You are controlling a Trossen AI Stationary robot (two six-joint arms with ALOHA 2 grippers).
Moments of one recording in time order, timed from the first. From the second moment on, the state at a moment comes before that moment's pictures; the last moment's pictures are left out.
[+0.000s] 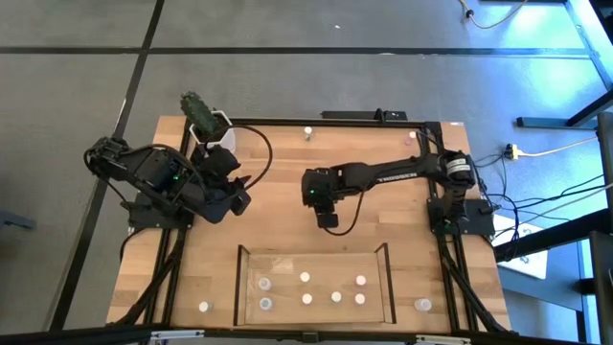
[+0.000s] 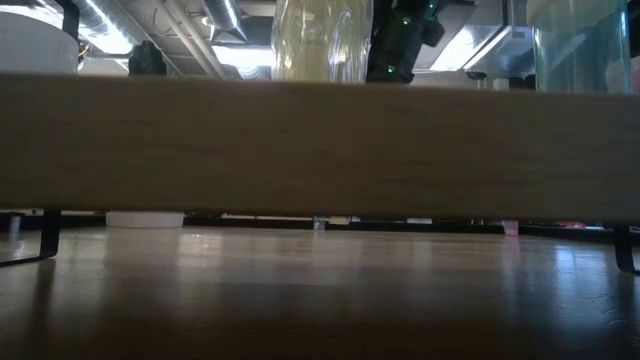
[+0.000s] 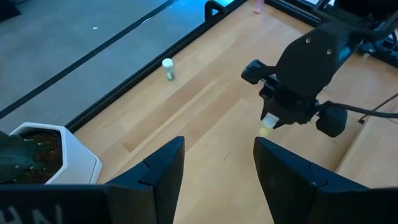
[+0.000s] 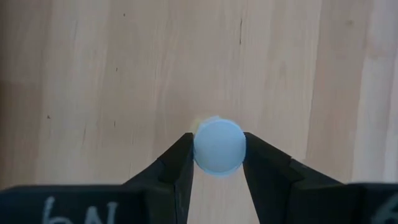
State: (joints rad) left arm -0.43 1.39 1.79 -1.57 -0.80 -1.07; right arm -0.02 1.93 1.44 -0.67 0.03 -0.14
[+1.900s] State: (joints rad) left arm -0.43 1.39 1.79 -1.57 -0.80 -1.06; right arm -0.03 1.99 1.44 -0.64 0.03 -0.09
